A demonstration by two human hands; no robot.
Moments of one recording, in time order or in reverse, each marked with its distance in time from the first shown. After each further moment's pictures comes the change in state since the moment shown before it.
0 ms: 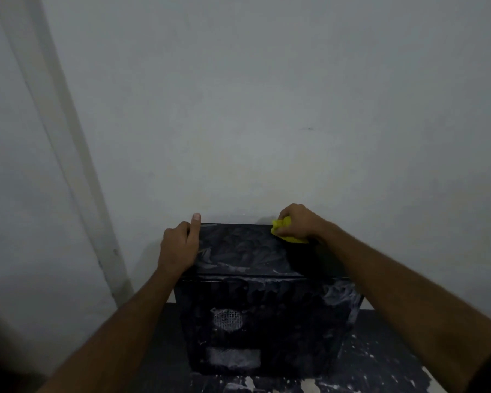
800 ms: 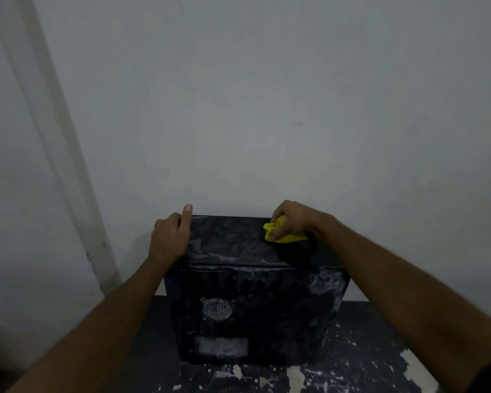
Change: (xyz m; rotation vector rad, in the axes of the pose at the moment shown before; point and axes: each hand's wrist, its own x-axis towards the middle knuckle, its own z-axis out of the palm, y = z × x) left_hand 0.003 -0.007 0.001 0.025 -0.015 0.005; right_hand -0.032 -0.015 -0.021 -0.024 -0.141 -0.049
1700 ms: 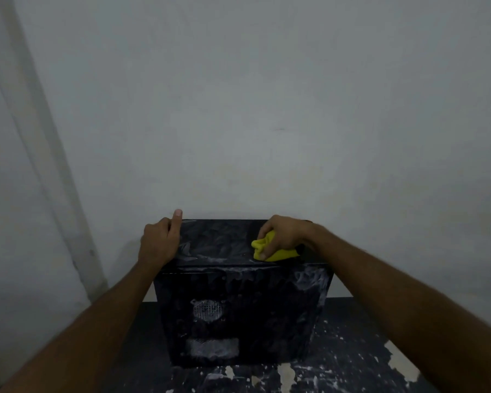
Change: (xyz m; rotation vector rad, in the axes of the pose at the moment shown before) left_hand -0.001 0.001 -0.001 0.040 0.000 0.020; right_hand -0.047 -0.016 0.004 0.039 -0.141 0.024
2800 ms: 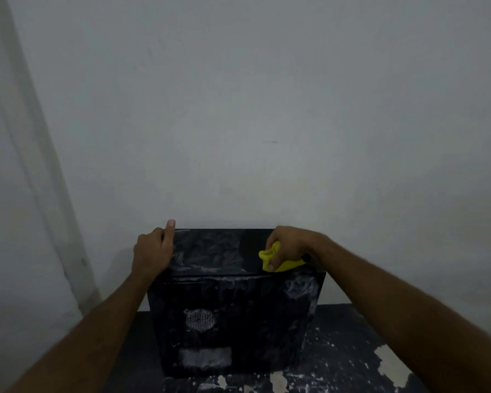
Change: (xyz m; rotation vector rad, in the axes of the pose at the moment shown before) left_hand -0.004 0.012 -0.006 0.027 0.002 -0.046; right_hand -0.033 0.007 -0.013 -0.126 0.001 0.085
